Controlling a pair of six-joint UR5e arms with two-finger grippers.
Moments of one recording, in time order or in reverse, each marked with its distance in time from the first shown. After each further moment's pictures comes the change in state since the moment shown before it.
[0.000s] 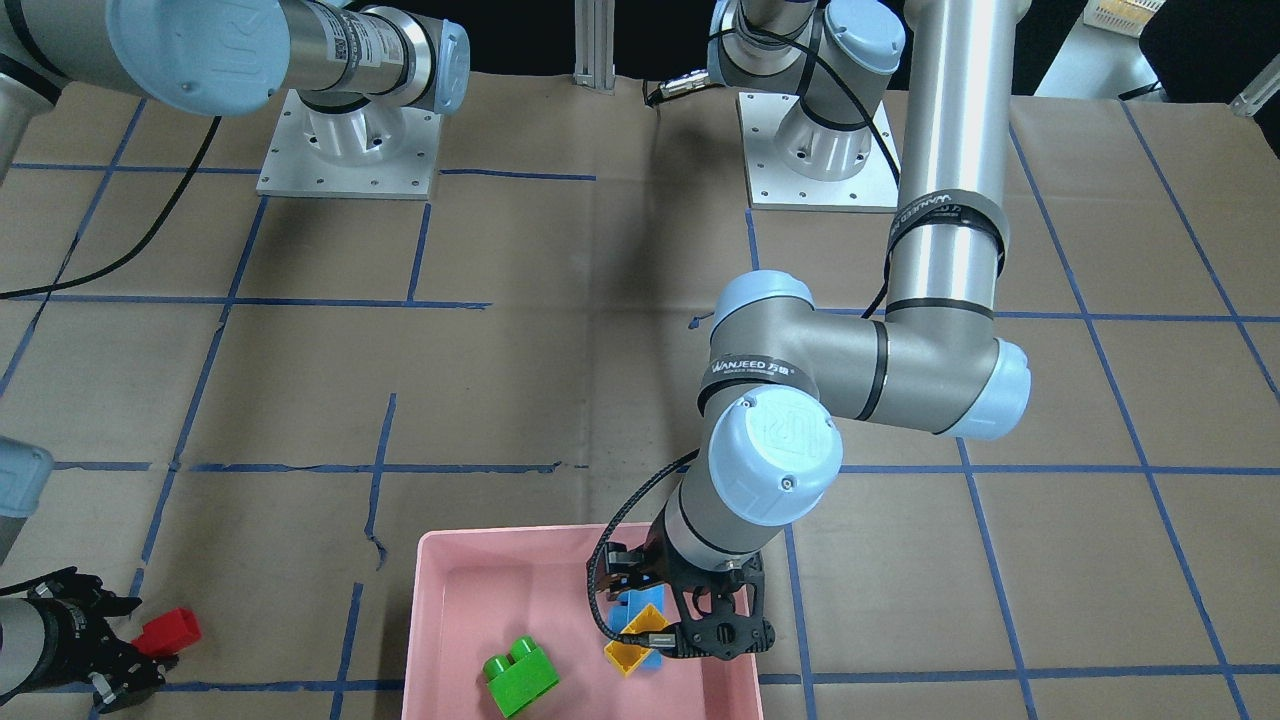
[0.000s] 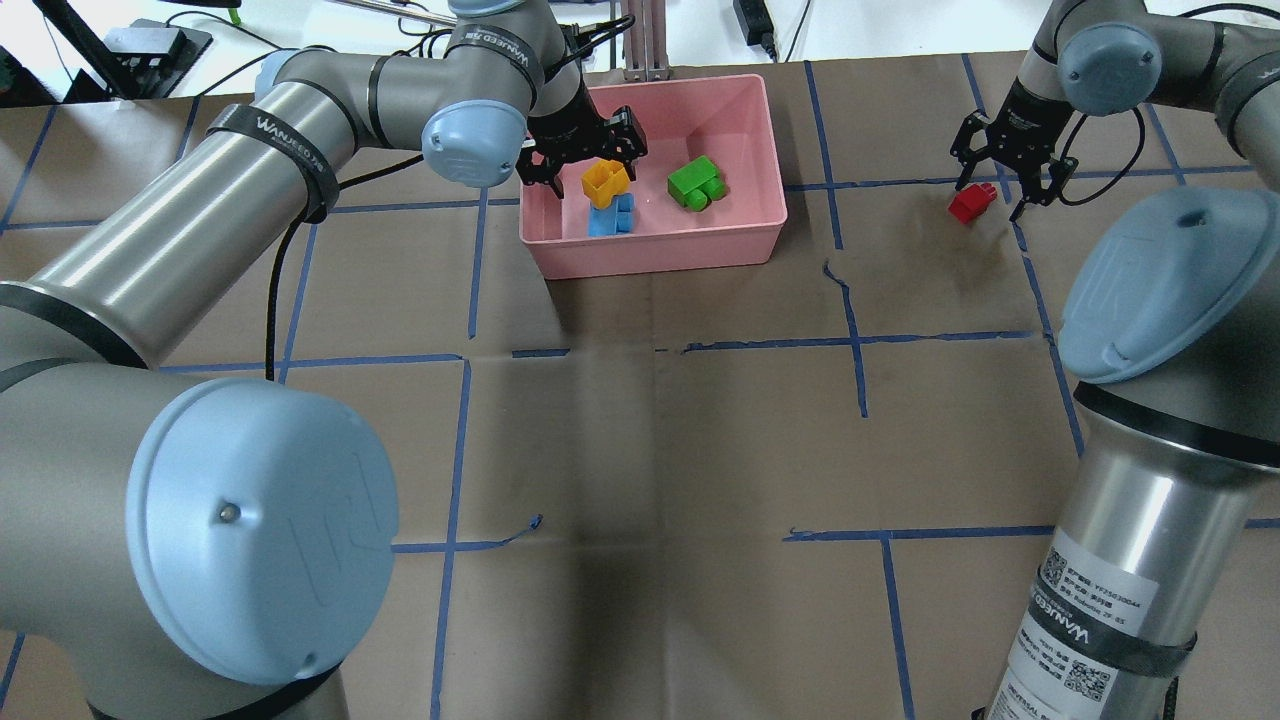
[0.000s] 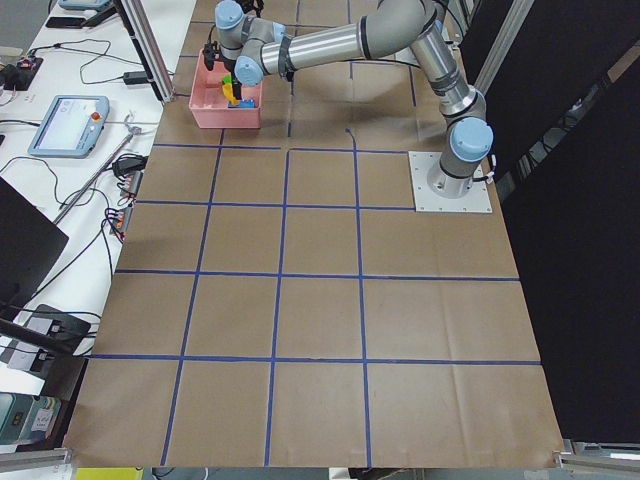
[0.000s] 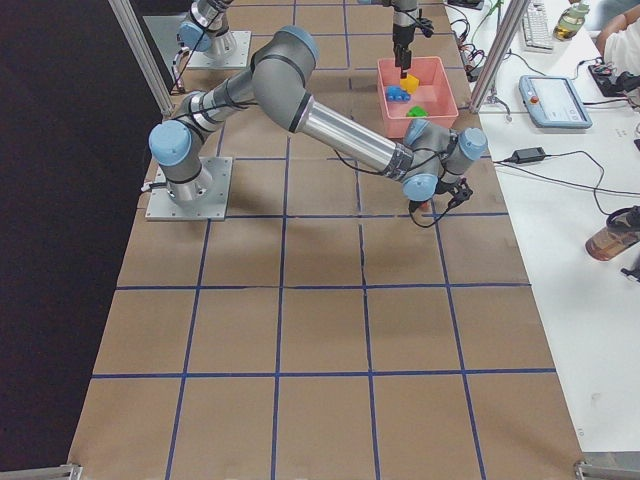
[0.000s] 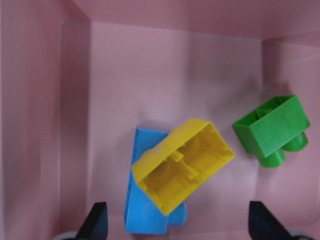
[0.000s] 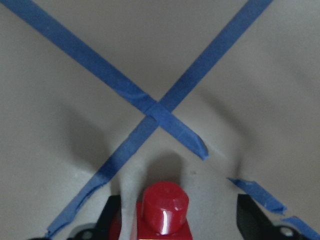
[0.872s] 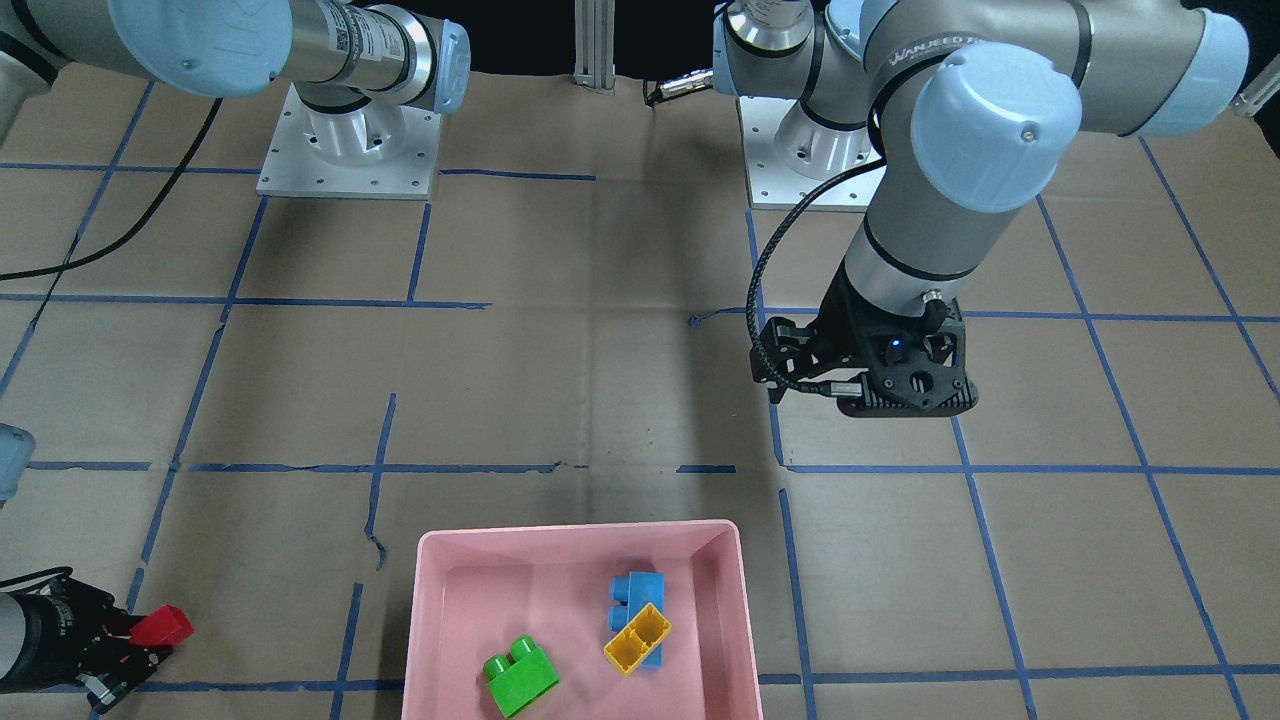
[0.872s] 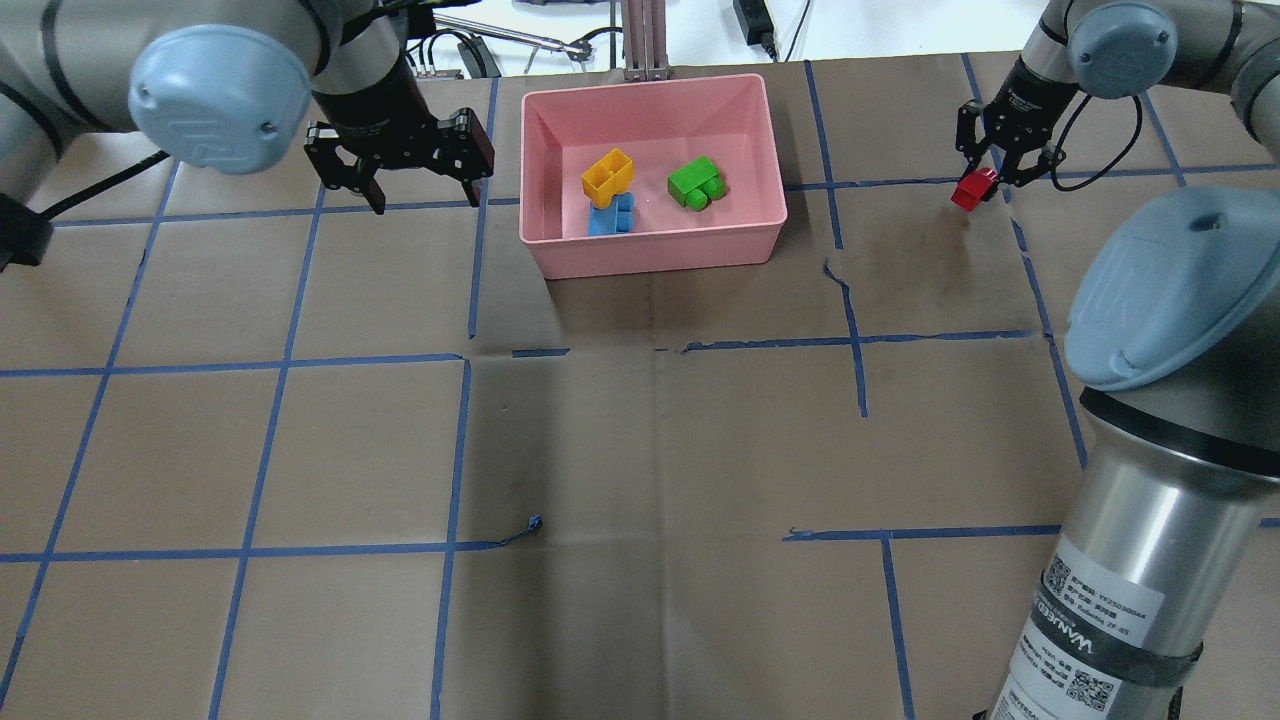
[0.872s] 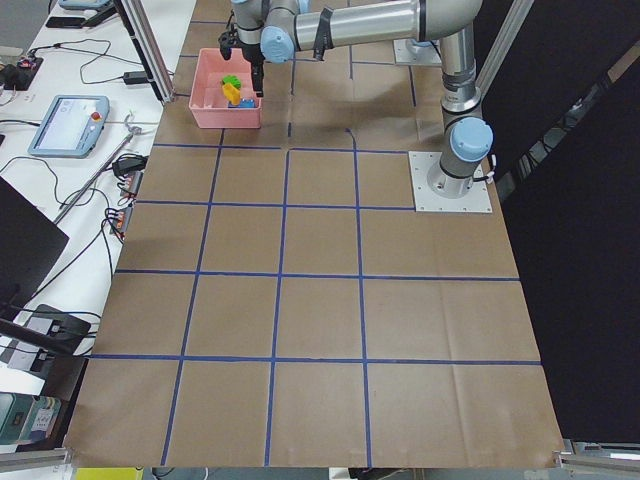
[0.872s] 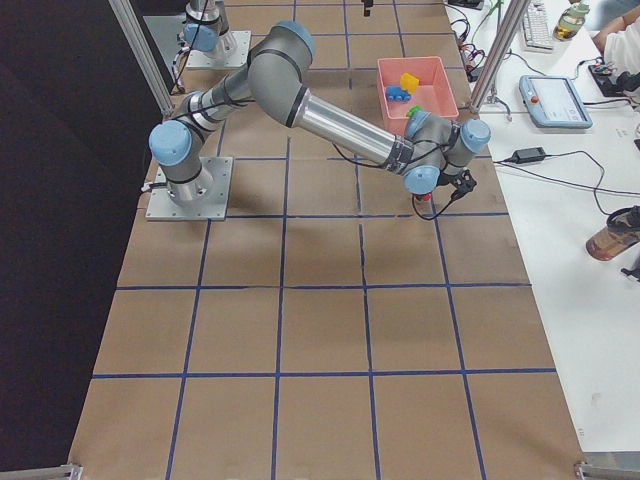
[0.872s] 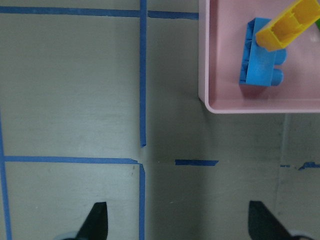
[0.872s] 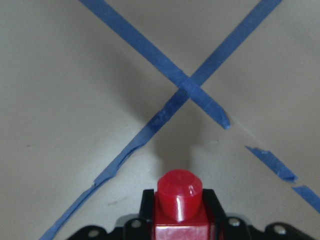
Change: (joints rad) left arm 0.129 0.445 -0.220 -0.280 0.133 0.207; right arm 0.008 -0.061 -0.011 0.015 0.067 -0.029
